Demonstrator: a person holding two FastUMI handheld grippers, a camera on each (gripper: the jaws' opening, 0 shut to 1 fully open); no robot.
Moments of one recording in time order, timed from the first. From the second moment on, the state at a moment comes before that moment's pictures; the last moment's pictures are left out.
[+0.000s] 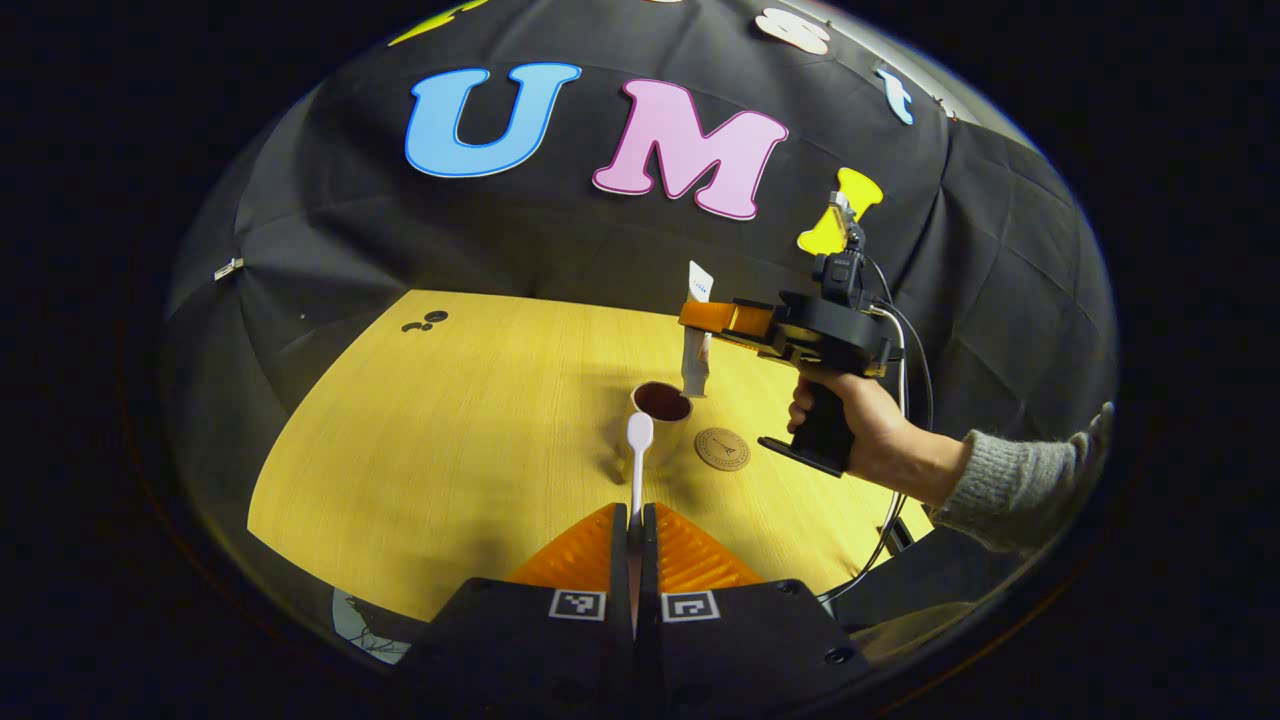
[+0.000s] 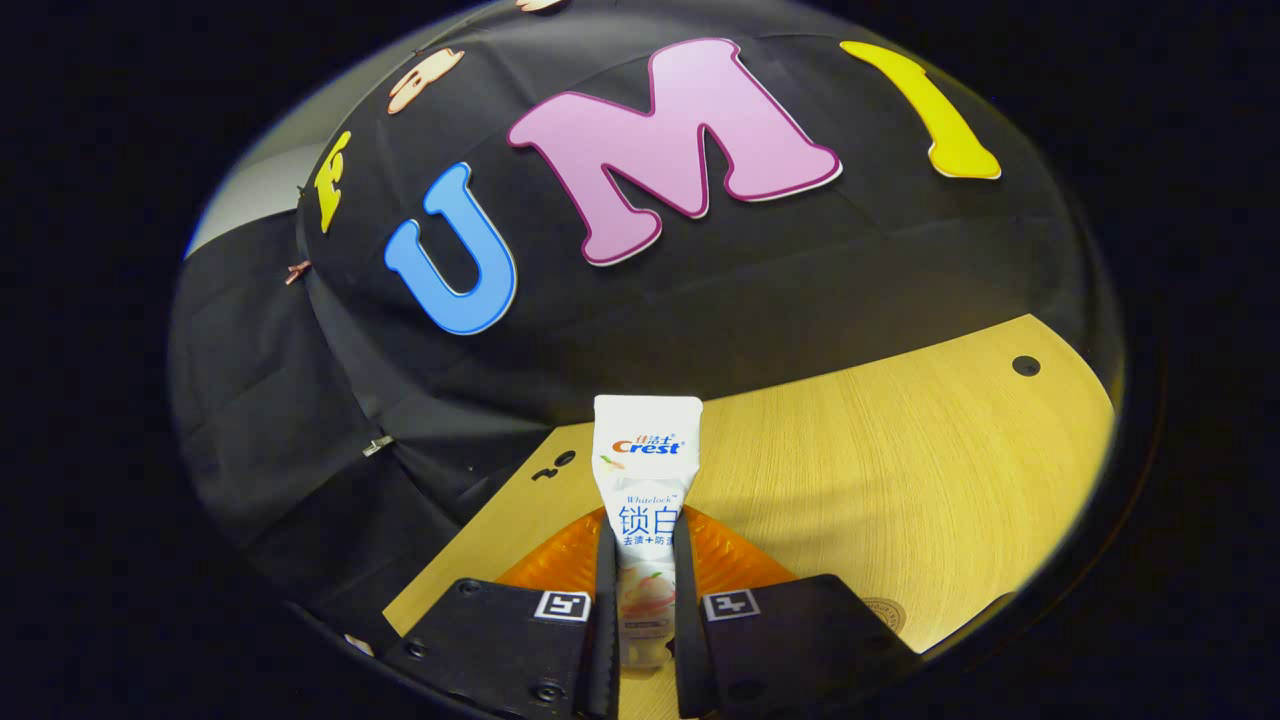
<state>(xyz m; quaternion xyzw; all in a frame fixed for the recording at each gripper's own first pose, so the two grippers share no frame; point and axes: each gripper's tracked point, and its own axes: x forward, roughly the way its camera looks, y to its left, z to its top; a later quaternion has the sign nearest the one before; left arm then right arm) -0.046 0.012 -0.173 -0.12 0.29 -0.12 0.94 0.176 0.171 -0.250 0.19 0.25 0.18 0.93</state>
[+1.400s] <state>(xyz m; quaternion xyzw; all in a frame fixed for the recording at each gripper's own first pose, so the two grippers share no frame) -0.044 0.015 -0.186 -0.14 0.29 -0.10 0.94 0.153 0.173 -0.248 0.14 0.26 0.18 0.94</state>
